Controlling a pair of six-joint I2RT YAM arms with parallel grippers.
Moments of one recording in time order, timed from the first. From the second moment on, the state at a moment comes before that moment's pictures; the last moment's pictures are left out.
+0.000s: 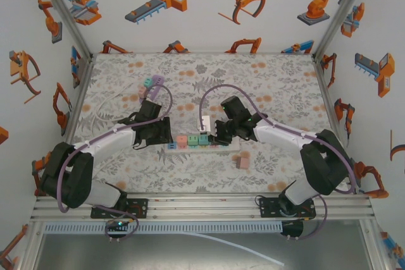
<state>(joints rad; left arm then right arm) -0.53 1.41 0.73 -0.35 0.01 -0.48 0.69 1.53 0.91 -0.31 -0.56 -0.85</state>
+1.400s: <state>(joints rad) -0.56 1.07 0.77 -0.43 0.02 -0.37 0.69 1.02 0.78 -0.15 -0.22 0.37</state>
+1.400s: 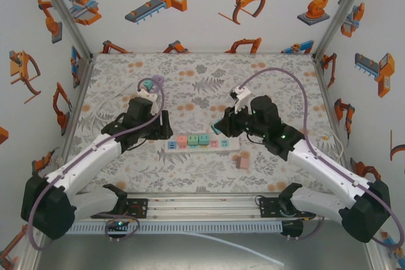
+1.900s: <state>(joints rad) -0.64 0.76 0.74 -0.42 0.38 -0.04 0.87 0.81 0.49 -0.11 0.11 1.00</state>
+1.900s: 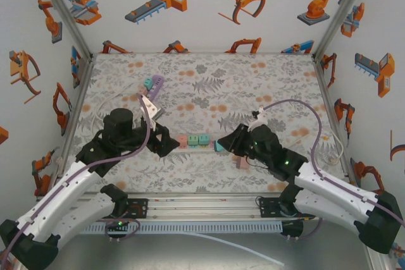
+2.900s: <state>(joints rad) -0.85 0.80 0.72 -0.46 0.50 0.29 1.00 1.12 0.37 0.01 0.34 1.15</state>
